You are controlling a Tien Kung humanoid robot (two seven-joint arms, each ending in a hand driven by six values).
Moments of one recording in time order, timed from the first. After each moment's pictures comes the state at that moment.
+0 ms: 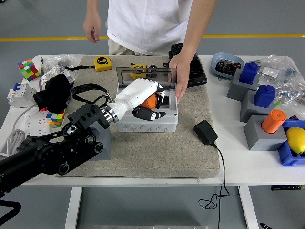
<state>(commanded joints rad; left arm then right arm) -0.76 0.18 -0.47 -1.01 1.72 0.36 -0.19 0.16 -0.13 0.76 0.18 -0.45 -0.01 -0.16</state>
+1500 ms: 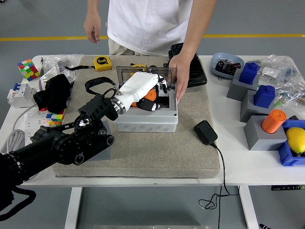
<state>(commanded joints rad) -0.84 0.08 -0.41 -0.84 1.71 0.41 -0.08 0.16 -0.13 0.74 0.18 -0.44 -0.01 -0.17</state>
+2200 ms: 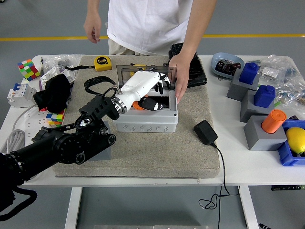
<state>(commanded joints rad) -0.84 0.07 -0.42 -0.86 1.64 0.42 -0.13 0.16 -0.12 0.74 0.18 -0.44 -0.01 -0.16</state>
